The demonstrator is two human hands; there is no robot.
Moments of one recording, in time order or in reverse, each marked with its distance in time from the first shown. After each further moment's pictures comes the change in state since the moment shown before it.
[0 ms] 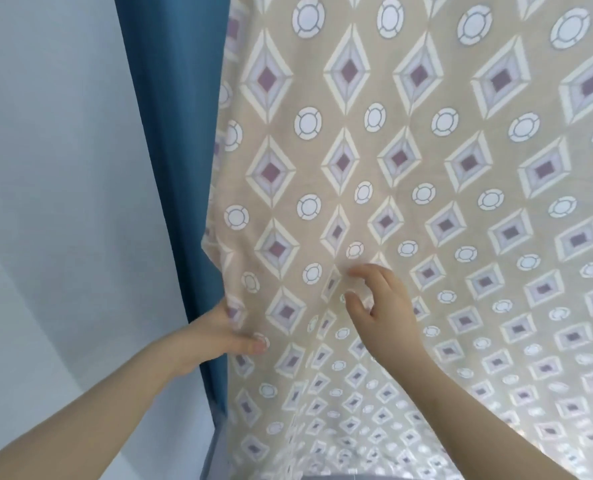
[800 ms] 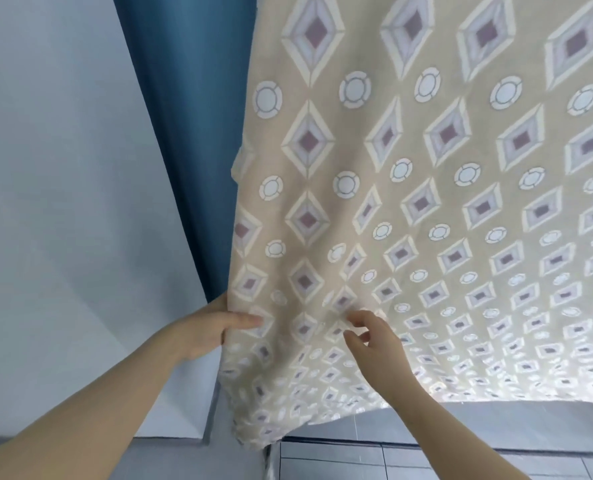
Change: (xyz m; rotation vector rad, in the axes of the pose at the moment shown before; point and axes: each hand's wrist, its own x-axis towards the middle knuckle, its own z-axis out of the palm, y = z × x) left_hand -0.004 -0.114 -0.025 -0.326 -0.159 -0.175; right_hand -0.118 0.021 0.087 0.079 -0.377 0.589
